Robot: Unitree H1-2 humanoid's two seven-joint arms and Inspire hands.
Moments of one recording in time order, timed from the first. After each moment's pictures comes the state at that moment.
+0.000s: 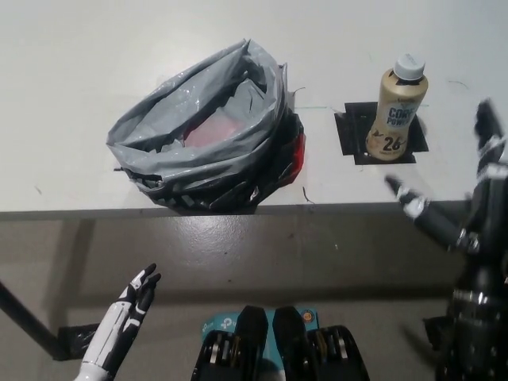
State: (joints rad) left_arm 0.06 0.23 -0.08 -0.08 0.10 0.00 -0.09; right_arm -0.28 0.04 -0.06 -0.12 -0.30 -0.25 -0.25
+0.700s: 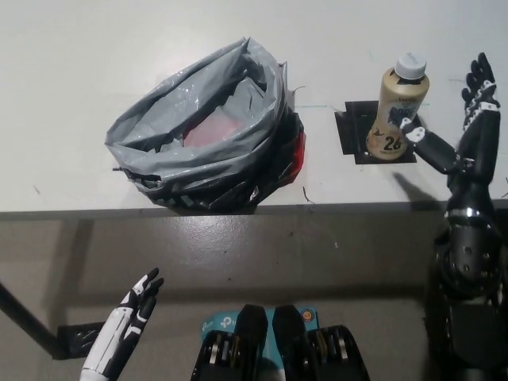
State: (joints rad) left_arm 0.08 0.23 -0.09 -0.08 0.10 -0.03 -0.11; right_arm -0.55 0.04 -0.18 0.21 -0.11 -0.06 -0.24
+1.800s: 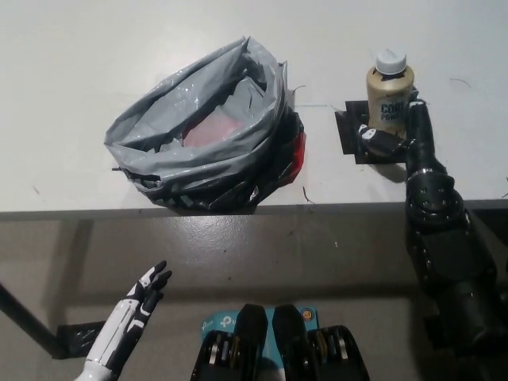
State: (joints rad) left_arm 0.05 0.23 -0.09 -0.10 0.07 -0.03 -0.15; right_arm -0.83 -0.07 -0.06 0.85 -0.12 0.05 -0.24
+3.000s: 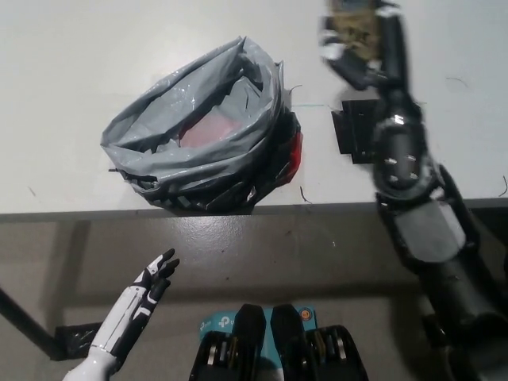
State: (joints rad) left_arm 0.01 0.24 -0.10 -0.10 0.07 -0.01 -0.18; right_arm -0.91 -0.07 0.24 0.53 -0.30 -0.08 -0.33
